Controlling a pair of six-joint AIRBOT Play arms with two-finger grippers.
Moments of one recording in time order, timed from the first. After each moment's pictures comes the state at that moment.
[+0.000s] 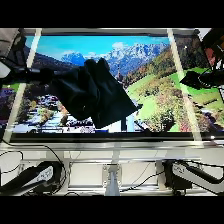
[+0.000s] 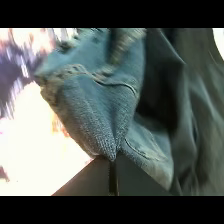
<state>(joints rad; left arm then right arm) 0.07 -1.14 1.24 1.19 -1.12 -1.42 -0.34 -1.22 1.31 -1.12 1.28 1.34</state>
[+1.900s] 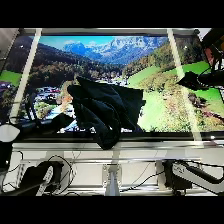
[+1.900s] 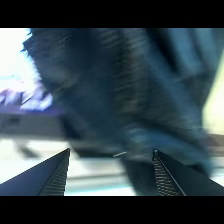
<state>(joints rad) 0.06 -0.50 0.50 1.00 -1.19 -1.74 -0.34 -1.22 1.31 -1.07 1.33 1.34</state>
